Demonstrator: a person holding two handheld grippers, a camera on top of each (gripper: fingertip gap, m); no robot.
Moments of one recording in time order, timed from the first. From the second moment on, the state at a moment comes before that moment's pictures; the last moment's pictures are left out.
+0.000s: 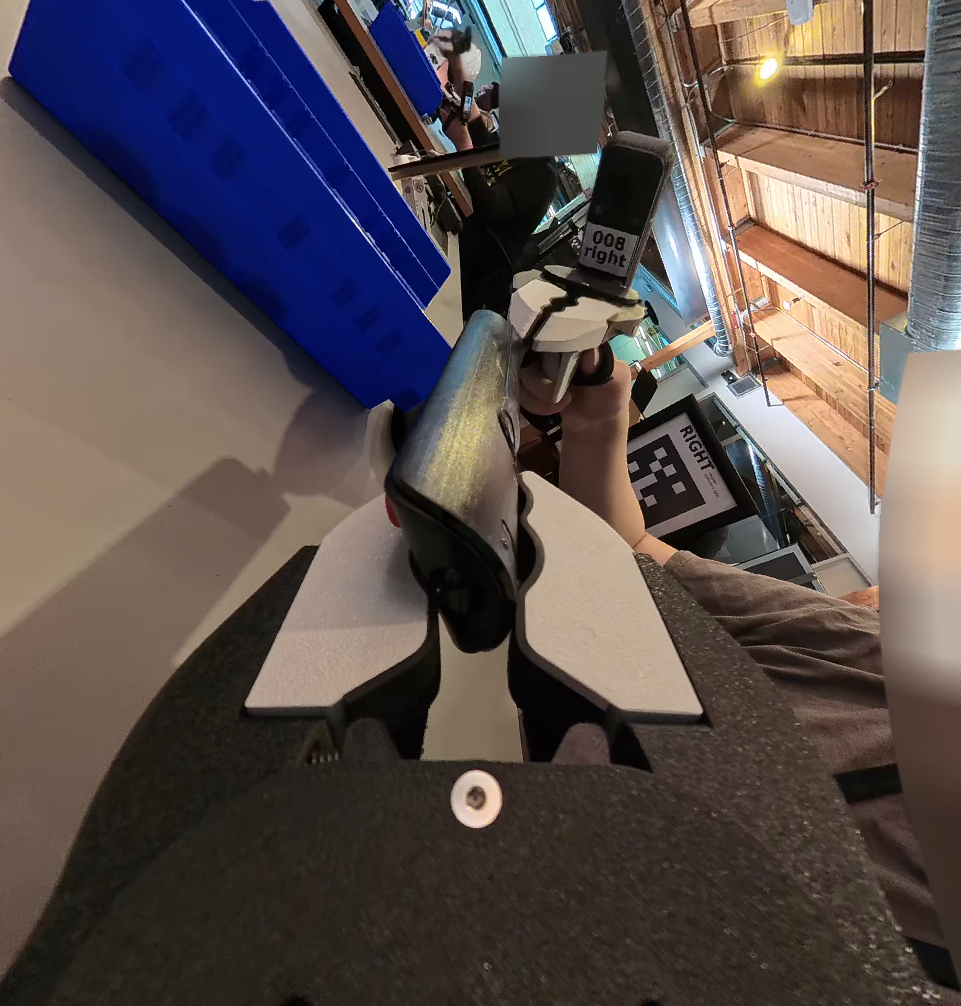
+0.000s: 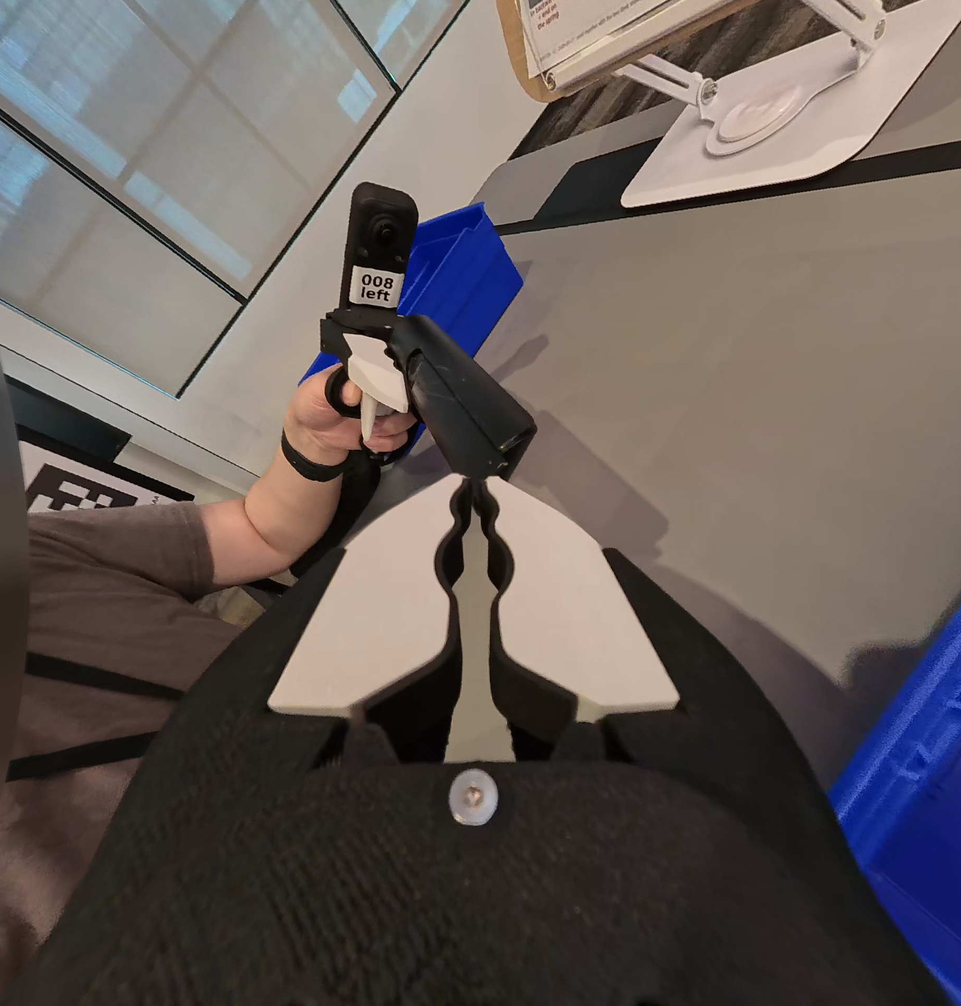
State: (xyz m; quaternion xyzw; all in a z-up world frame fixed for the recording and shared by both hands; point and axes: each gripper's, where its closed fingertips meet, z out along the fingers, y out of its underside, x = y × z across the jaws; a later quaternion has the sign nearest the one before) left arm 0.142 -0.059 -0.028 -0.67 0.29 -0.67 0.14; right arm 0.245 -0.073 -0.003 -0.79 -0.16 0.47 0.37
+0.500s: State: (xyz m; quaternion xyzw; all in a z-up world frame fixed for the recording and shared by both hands) left arm 0.141 -0.066 -0.018 -0.66 0.30 -0.68 0.13; right arm 0.245 -0.069 0.013 -0.73 -0.11 0.51 0.45
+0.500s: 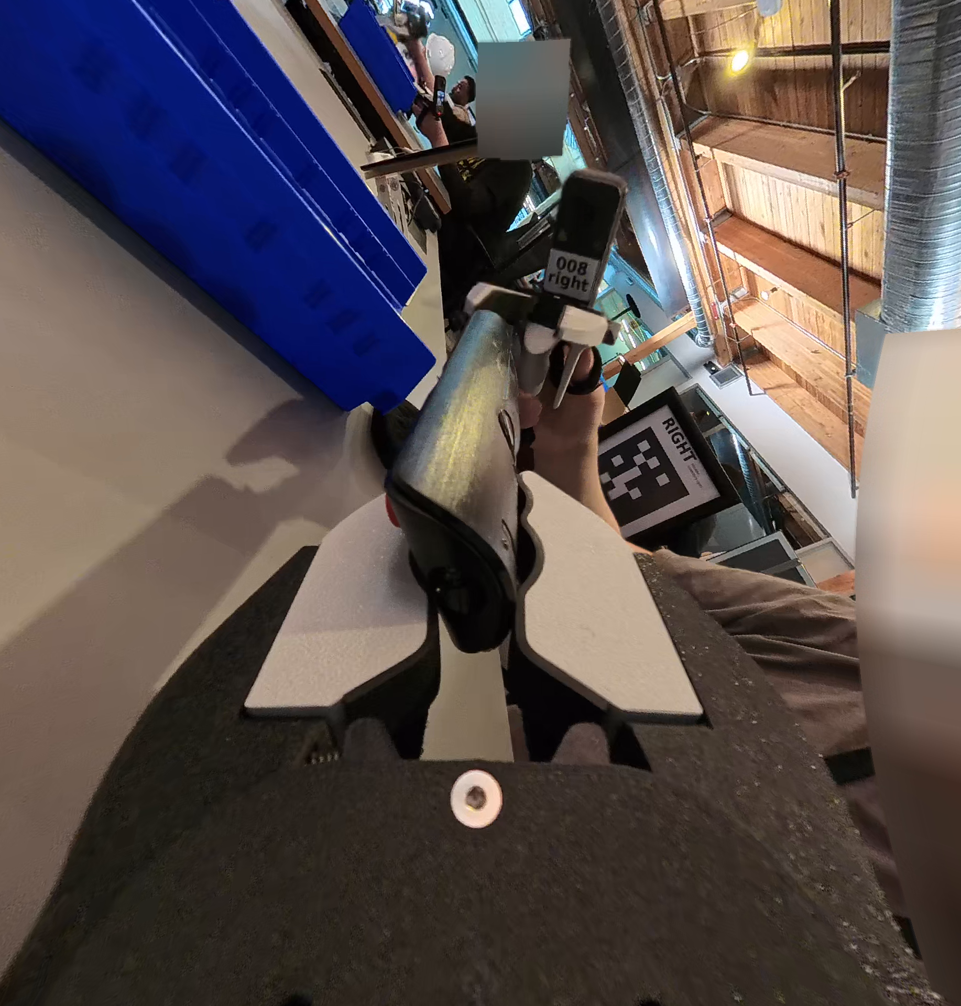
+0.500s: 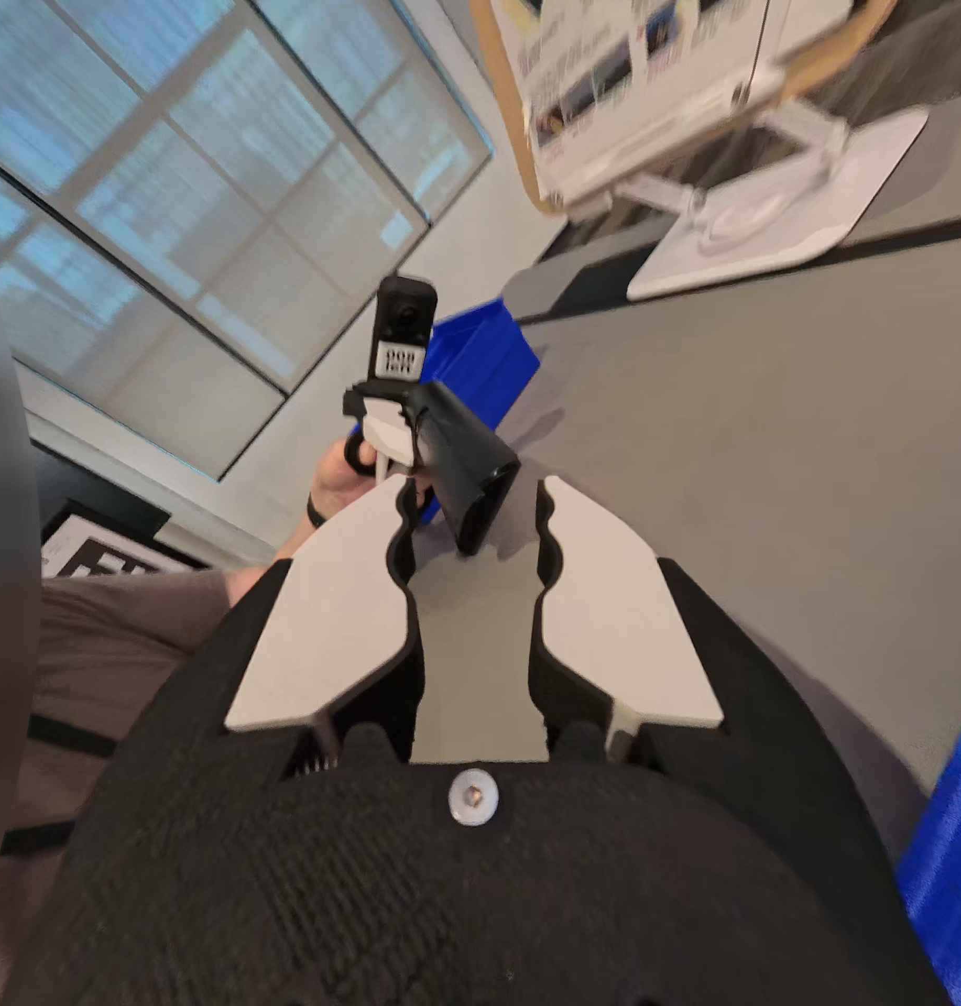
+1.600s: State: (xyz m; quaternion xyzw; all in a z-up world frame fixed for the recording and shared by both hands) left arm 0.115 -0.071 0.000 -0.64 0.33 -0.69 0.09; right arm 0.212 -0.100 0.022 -0.59 -0.49 0.22 0.60
